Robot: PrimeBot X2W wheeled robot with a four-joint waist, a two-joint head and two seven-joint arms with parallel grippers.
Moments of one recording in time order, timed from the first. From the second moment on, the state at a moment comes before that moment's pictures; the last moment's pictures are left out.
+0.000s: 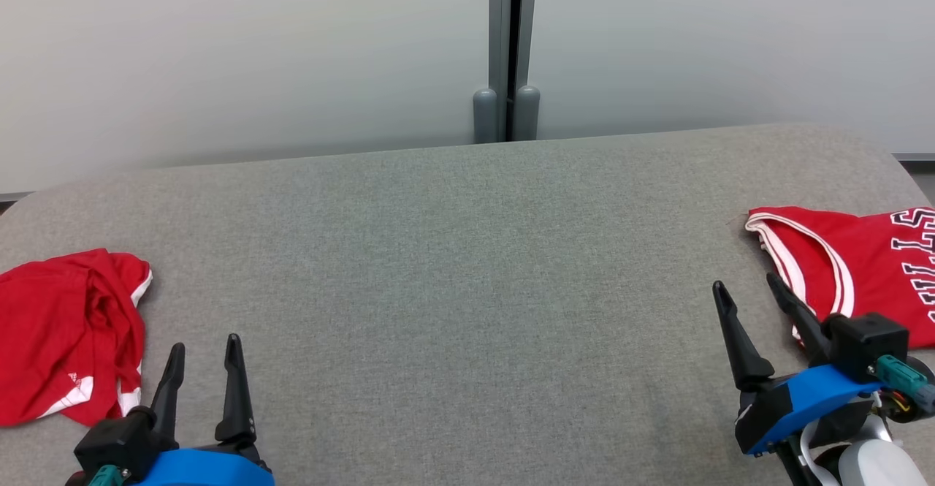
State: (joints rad) left arm 0.02 0.28 -0.23 0.19 -0.54 0.09 -0.26; right arm -0.11 -0.16 0.02 0.16 0.19 0.13 -0.02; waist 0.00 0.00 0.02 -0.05
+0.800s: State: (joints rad) left arm -0.01 0.27 -0.24 0.16 -0.53 0.09 -0.26; right arm -0.07 -0.12 -0.02 0.13 0.17 0.13 0.00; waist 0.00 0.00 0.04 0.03
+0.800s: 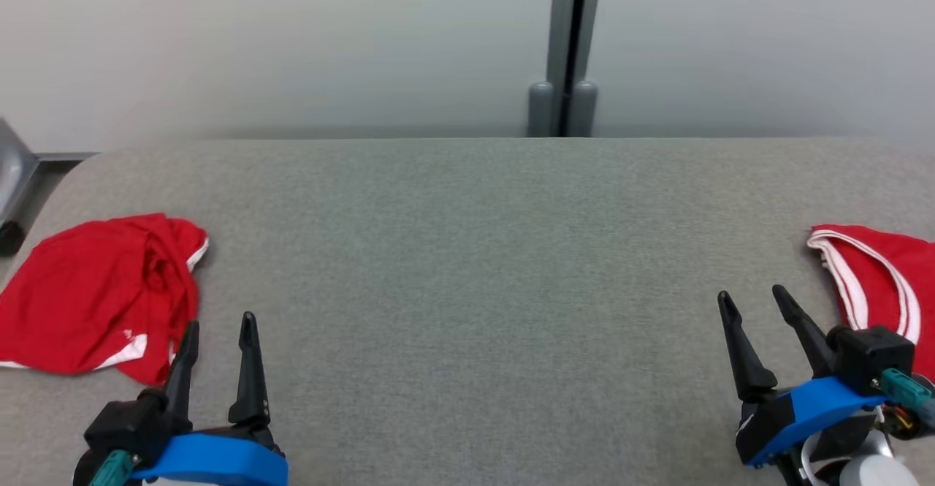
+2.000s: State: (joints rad) left arm 0.03 0.28 -0.20 0.13 -0.56 0.11 -0.26; right arm -0.07 -0.09 0.04 0.16 0.16 0.13 -0.08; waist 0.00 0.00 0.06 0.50
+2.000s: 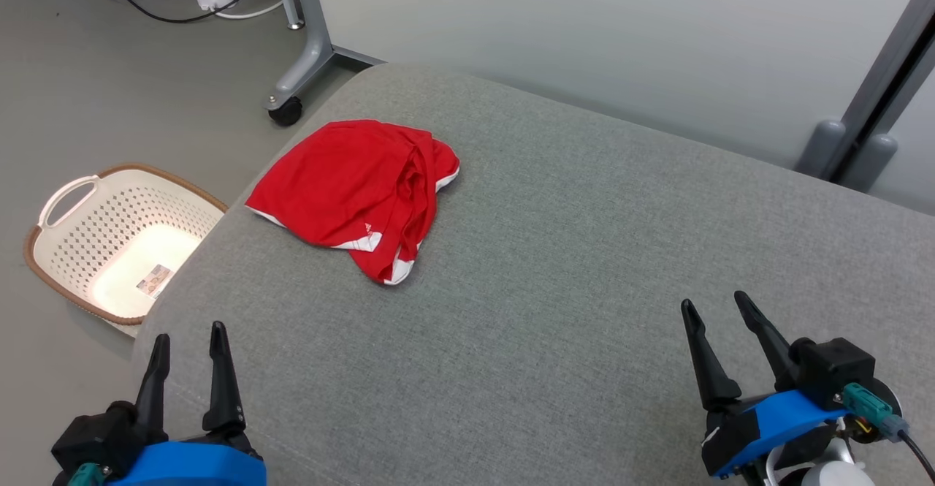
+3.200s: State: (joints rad) left arm -0.61 0.58 0.03 0.55 -0.87 0.19 0.49; right arm -0.28 -0.16 0.15 -0.10 0.11 0.13 -0.03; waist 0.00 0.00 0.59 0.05
